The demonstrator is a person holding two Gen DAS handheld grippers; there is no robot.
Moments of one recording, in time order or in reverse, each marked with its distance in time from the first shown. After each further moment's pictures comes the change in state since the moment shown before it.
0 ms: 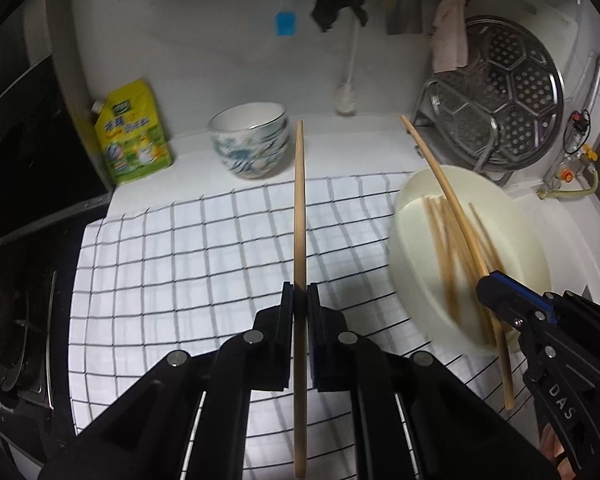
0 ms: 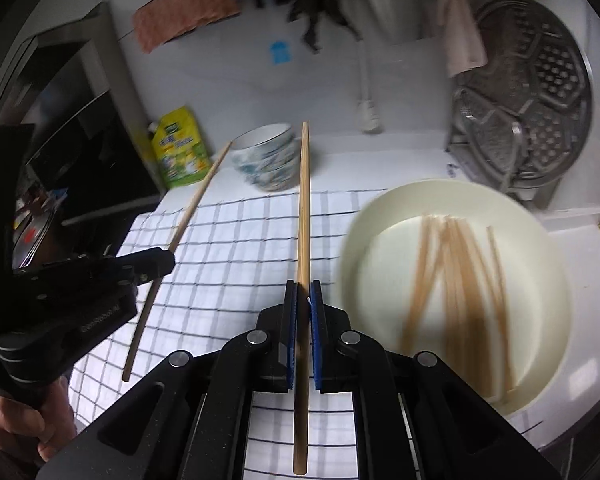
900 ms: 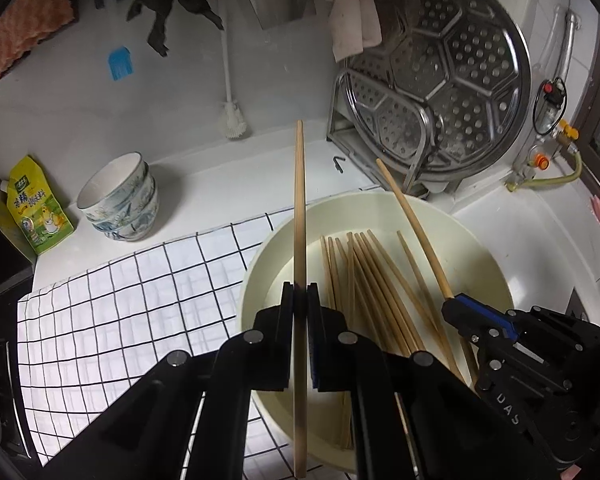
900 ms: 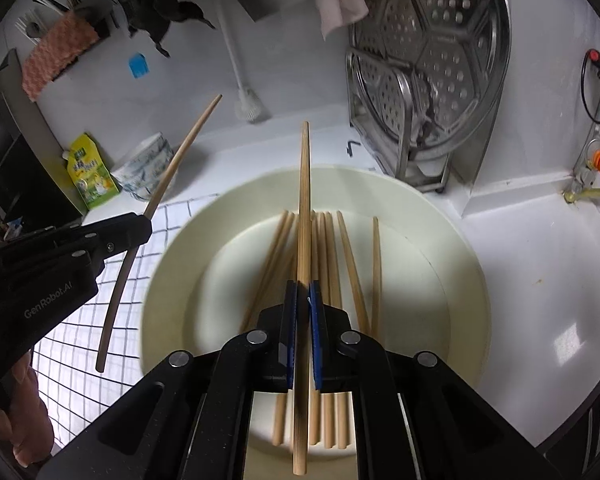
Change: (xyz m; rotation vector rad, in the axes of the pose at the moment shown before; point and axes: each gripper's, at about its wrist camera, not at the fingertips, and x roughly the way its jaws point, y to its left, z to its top) left arm 0.069 -0.143 0.063 0.134 0.011 -0.075; right arm 0.028 -0.153 0.015 0.112 0.078 -0.104
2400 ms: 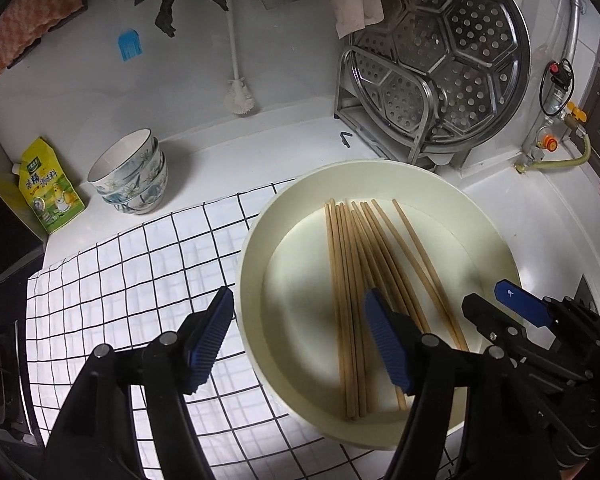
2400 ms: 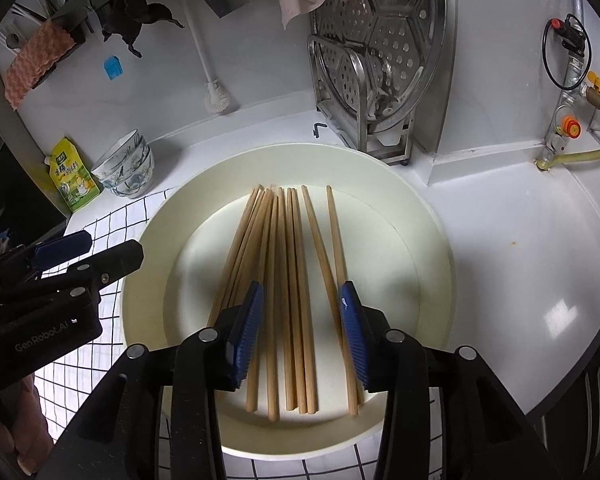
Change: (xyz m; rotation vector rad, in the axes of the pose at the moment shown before) left arm -0.011 -0.006 -0.024 -0.011 0.054 0.056; right arm -0.020 -0.013 -0.023 0.070 0.018 -0.060
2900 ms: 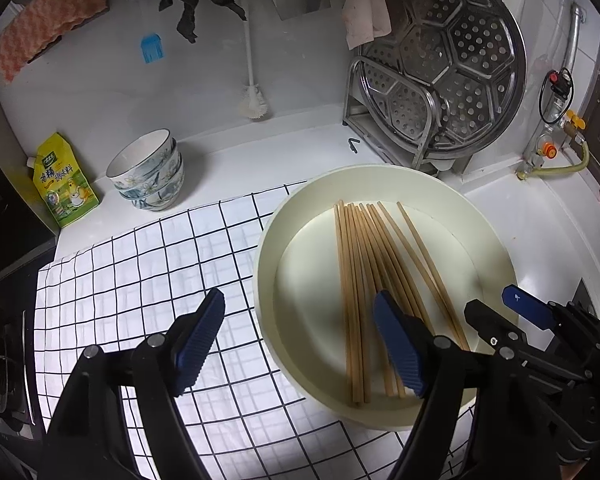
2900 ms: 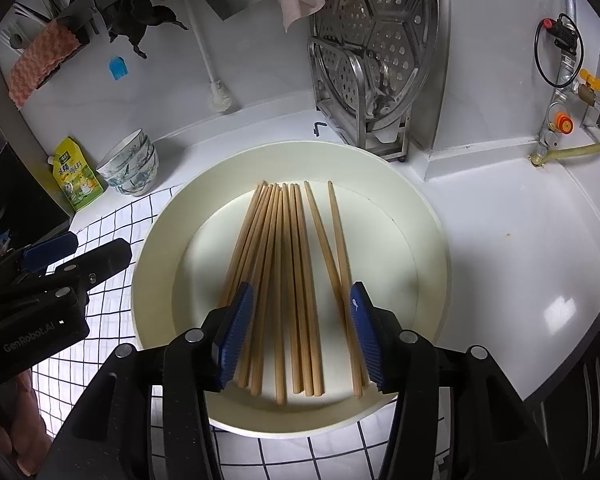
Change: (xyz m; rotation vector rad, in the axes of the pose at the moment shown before) left arm -0.020 0.009 -0.010 -0.022 -0.025 0.014; right arm -0.015 0.006 -0.009 0.009 -0.002 -0.006
